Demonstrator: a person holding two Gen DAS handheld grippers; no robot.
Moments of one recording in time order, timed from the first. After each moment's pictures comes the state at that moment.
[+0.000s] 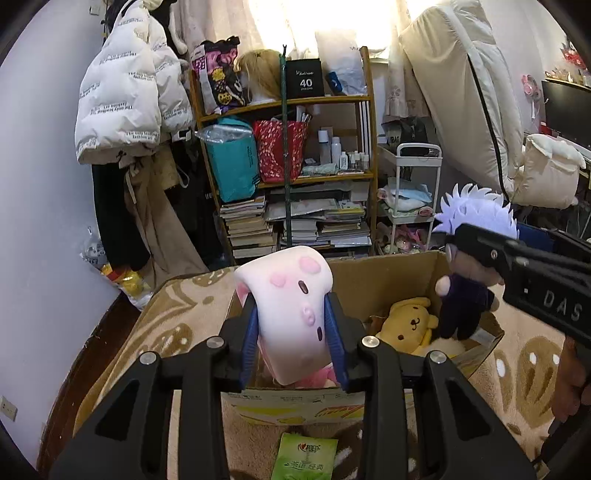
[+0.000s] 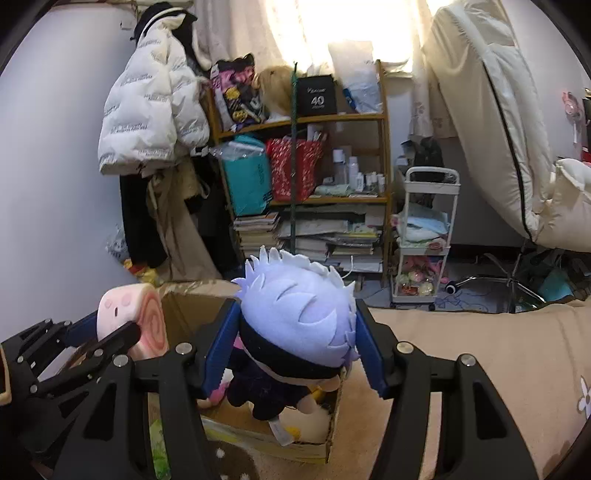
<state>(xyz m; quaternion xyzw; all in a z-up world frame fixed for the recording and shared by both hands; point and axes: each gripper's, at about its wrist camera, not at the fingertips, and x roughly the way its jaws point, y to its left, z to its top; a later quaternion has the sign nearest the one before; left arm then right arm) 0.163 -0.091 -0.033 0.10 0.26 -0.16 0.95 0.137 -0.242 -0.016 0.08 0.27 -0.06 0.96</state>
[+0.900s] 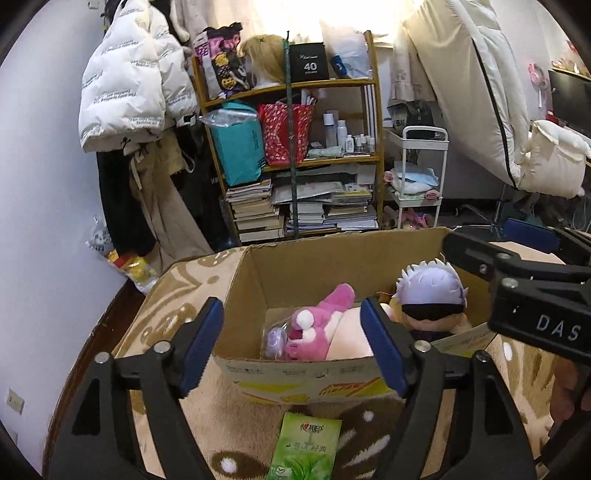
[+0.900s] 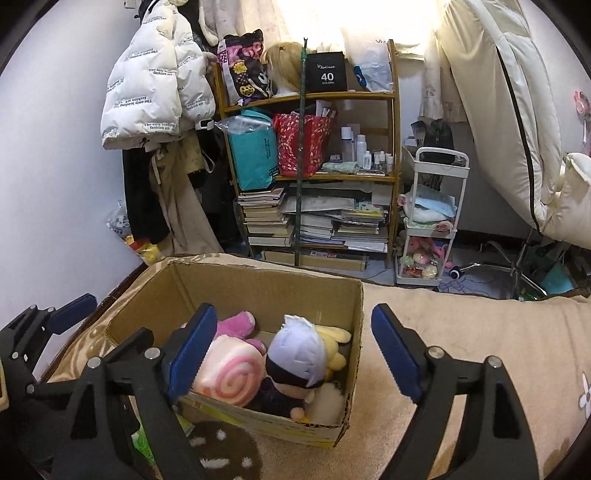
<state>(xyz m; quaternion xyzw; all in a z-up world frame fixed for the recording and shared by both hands) 0.154 -0.087 -0.043 0.11 0.29 -0.14 0.94 0.137 -0.237 -0.031 0.08 0.30 -0.05 0.95</state>
